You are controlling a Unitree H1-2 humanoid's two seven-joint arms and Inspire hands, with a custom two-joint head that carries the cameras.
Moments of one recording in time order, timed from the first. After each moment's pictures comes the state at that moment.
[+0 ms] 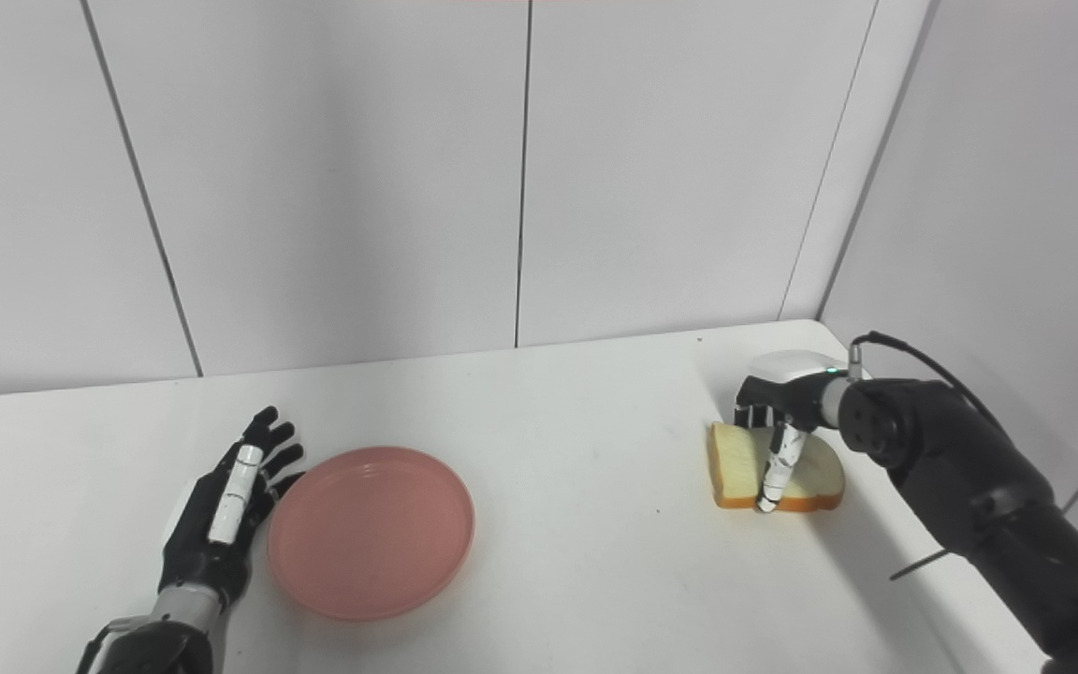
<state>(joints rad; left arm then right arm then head) -0.45 -0.08 -0.03 0.39 -0.04 0.05 -0.04 -0.63 -0.93 0.34 0.43 -0.63 0.03 0.60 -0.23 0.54</state>
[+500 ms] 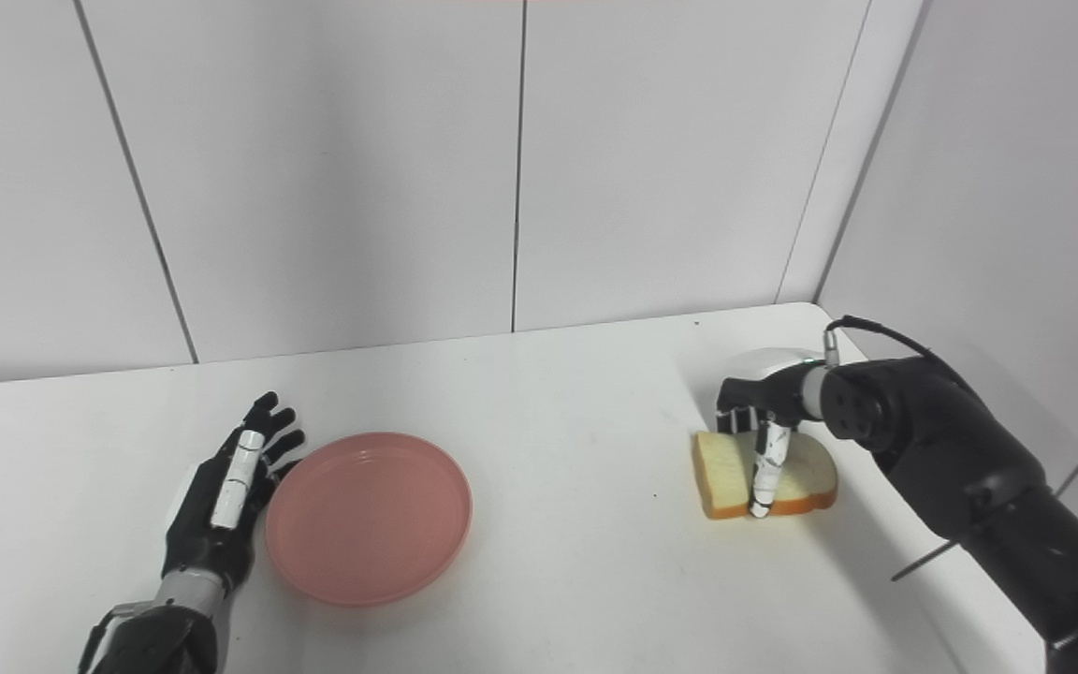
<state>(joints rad) -0.45 -0.09 -0.03 0.39 -0.04 0.05 -0.03 -0.63 -0.92 0.35 0.26 -0.64 0.07 0.77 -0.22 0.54</state>
